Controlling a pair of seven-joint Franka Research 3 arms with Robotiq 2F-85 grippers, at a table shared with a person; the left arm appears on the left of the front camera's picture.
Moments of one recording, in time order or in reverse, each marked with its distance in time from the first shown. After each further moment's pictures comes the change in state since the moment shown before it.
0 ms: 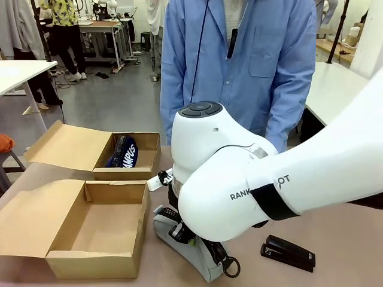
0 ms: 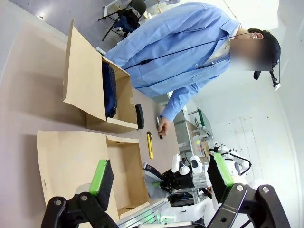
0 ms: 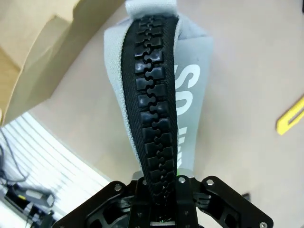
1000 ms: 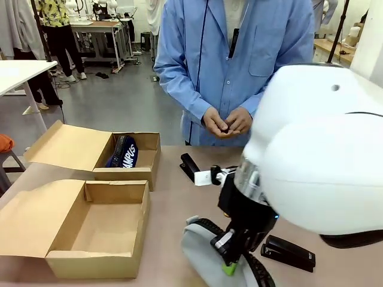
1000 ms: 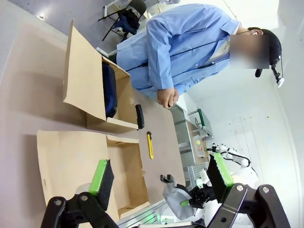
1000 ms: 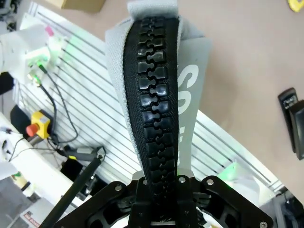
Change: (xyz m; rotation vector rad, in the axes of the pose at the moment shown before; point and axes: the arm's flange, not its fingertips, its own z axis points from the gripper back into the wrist) left arm 0.000 0.000 0.000 0.001 0.000 -0.001; right arm -0.117 -0.006 0.079 0.246 0.045 -0.194
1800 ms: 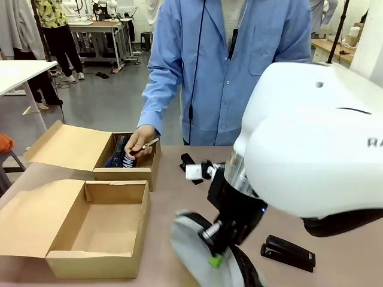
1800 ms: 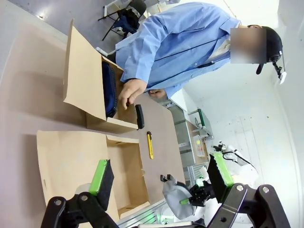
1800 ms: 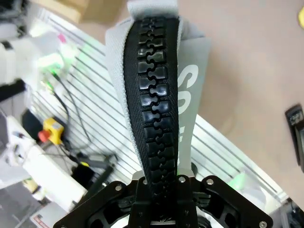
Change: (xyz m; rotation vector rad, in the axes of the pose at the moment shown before) left arm 0.000 0.000 0.000 0.000 0.000 0.000; right arm 0.016 0.003 0.009 0.073 -0.060 -0.016
